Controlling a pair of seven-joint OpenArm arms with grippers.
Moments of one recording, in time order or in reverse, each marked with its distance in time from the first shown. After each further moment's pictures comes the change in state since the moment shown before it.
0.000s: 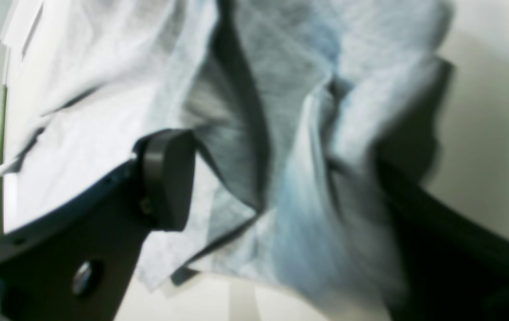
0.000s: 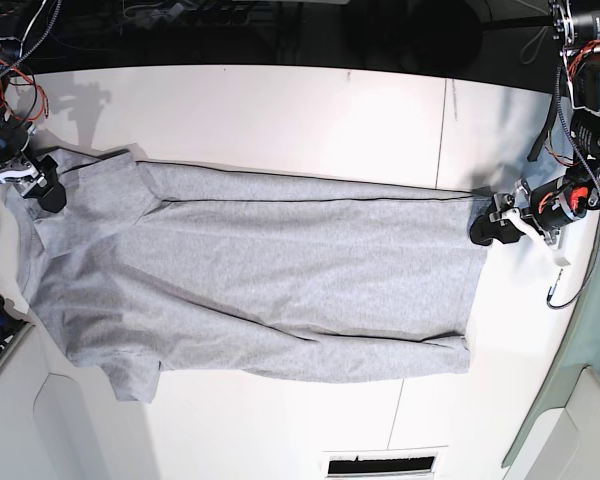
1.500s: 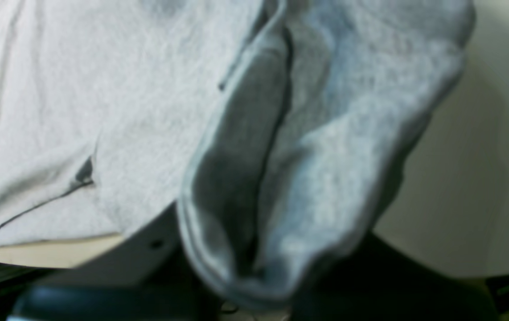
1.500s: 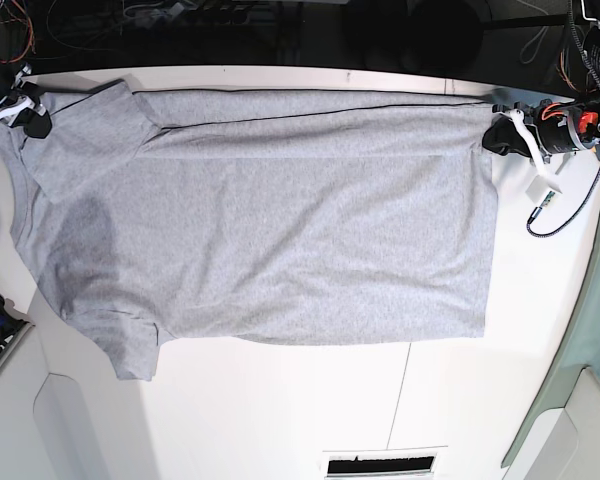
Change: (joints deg) left arm 22.3 -3.6 0.1 23.6 -1.2 -4.5 10.2; right arm -18.2 2.2 0.0 21.0 3.5 -1.1 -9.0
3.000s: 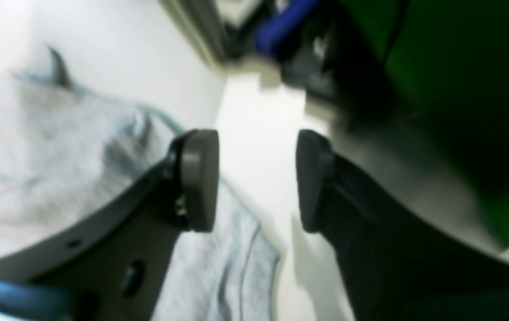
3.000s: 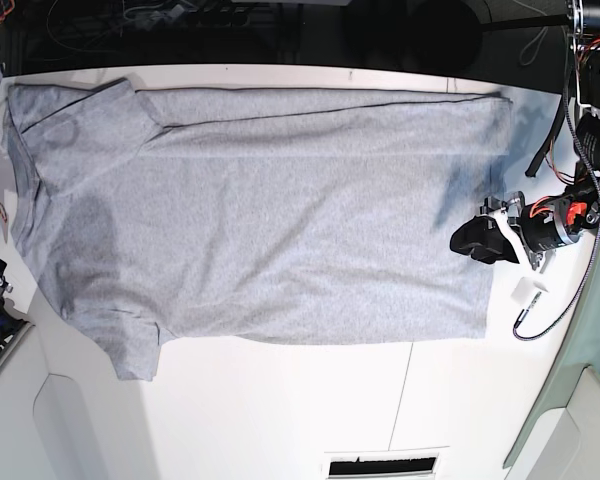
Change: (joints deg) left arm -19.8 0.1 9.0 -8.9 -3.6 0.2 -5.2; right arm 47.5 10.8 -17.8 -45.5 -28.2 -12.3 25.8
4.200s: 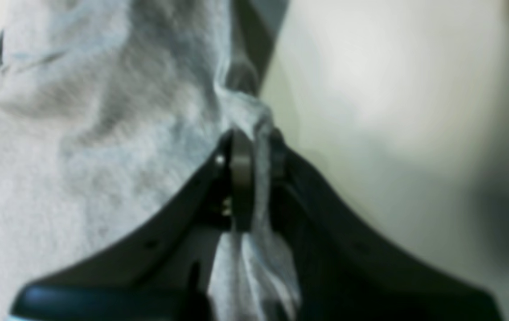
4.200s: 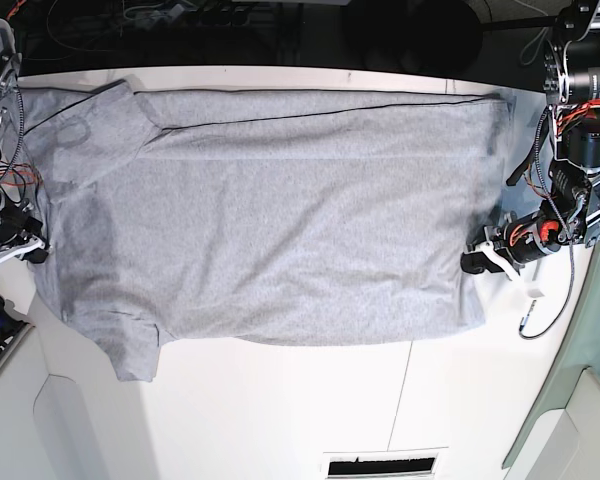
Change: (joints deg) left arm -14.7 5.4 -0.3 -29.9 13.0 -0.2 -12.0; right arm -2.2 -3.3 -0.9 -6.1 1.3 11.8 4.2
